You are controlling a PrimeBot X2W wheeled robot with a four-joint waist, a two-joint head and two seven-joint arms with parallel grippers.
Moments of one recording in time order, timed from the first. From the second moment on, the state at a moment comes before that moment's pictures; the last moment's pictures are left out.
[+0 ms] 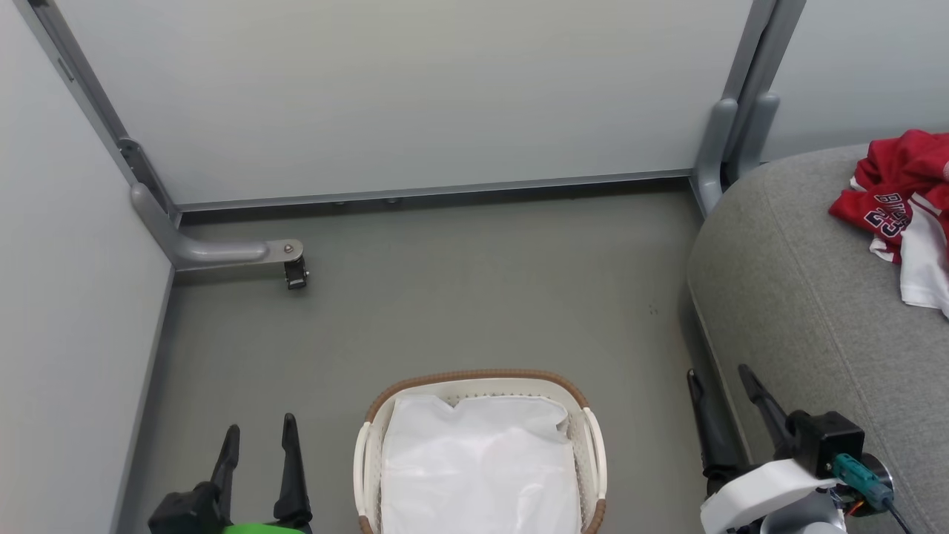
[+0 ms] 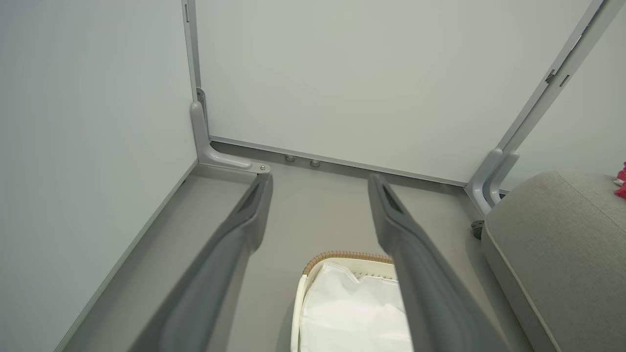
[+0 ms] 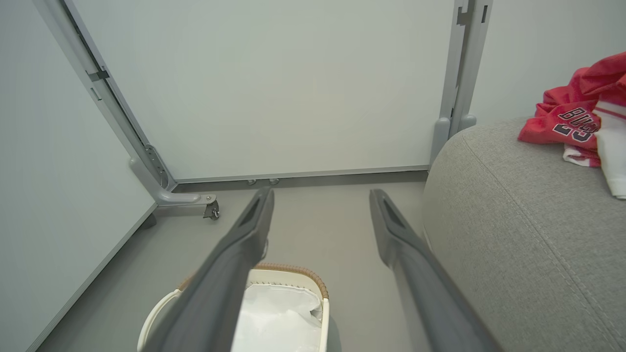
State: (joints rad) left arm 0.10 0.05 -0.11 0.22 -0.33 -0.02 -0.26; right arm -0.02 -0.05 0.07 0.25 0.23 0.13 -0.26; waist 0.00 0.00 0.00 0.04
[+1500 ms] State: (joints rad) left arm 0.03 0.05 -0.02 0.26 -0.90 -0.06 -0.10; right arm -0.03 -0.05 0.01 0.28 0.86 0.13 -0.11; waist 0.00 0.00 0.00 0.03
